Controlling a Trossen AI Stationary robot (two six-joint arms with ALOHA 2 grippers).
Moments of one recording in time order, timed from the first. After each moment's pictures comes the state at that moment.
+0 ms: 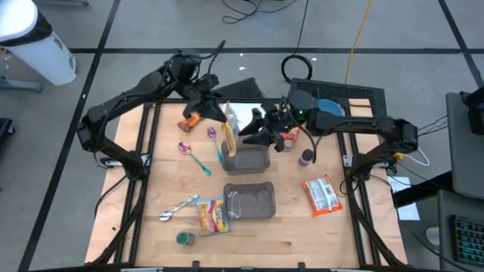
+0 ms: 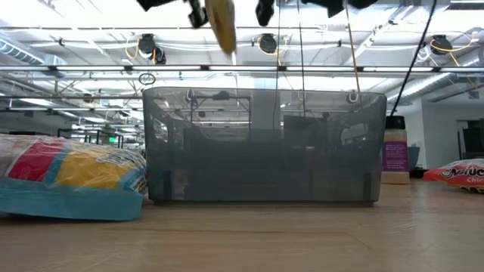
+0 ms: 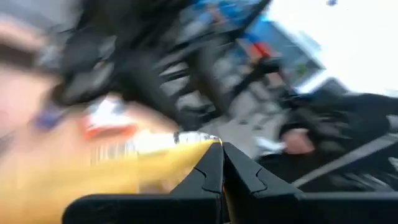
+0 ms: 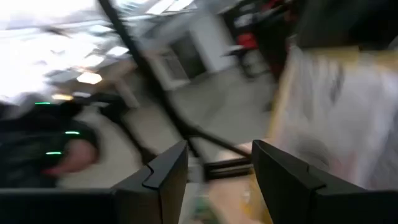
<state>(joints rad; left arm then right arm) 0.58 1.48 1.54 -0.60 1.18 -0.21 -0.26 1.46 1.17 0.38 -0.64 0.49</state>
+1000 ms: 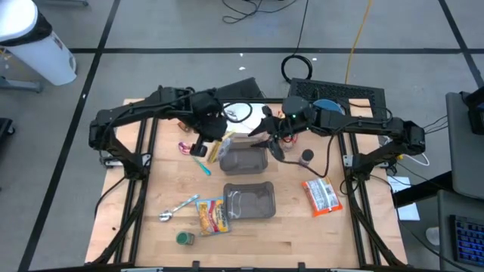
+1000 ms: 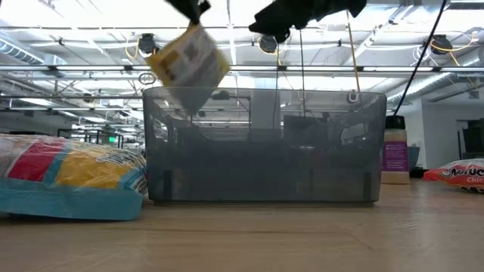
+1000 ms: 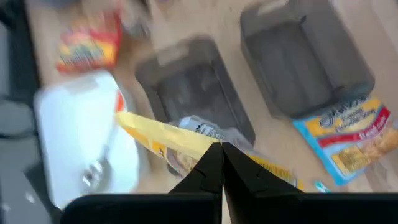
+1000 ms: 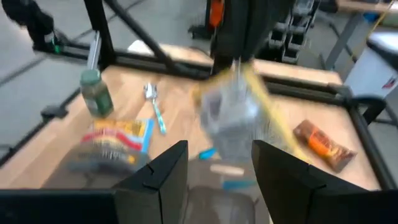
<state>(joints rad) 0.20 1.60 1.83 -1.28 0.18 0.51 -0.24 1.39 1.17 -0.14 -0.42 -0.24</state>
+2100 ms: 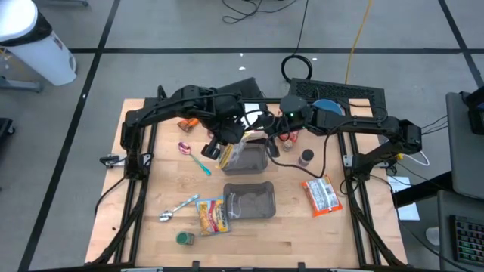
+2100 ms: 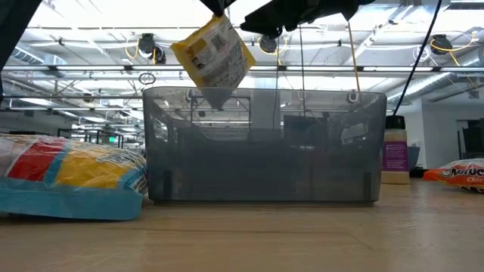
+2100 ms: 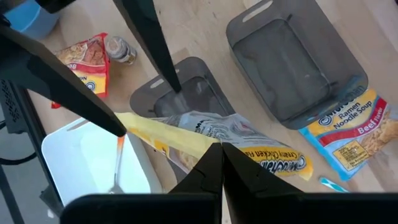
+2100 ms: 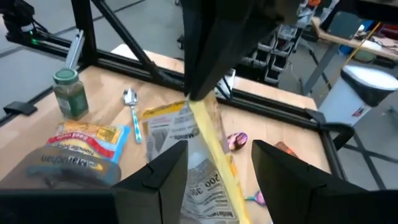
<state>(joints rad) 0.14 1.91 2.29 -1.57 0.18 0.58 -0.25 1.44 1.17 -0.04 -0.40 -0.34</state>
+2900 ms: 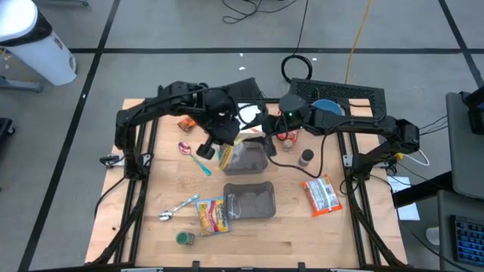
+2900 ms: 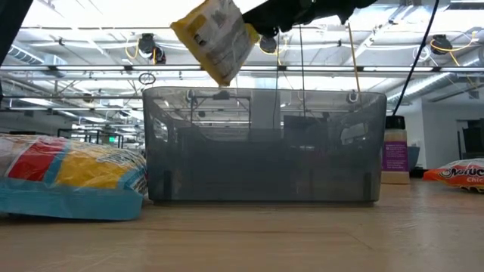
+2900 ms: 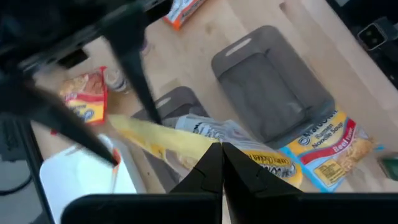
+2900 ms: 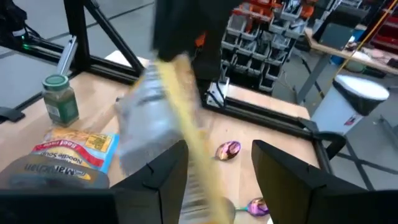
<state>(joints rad) 0.13 1.85 2.30 -1.50 0.27 0.59 -0.26 1.46 1.17 0.03 -0.40 -0.35</state>
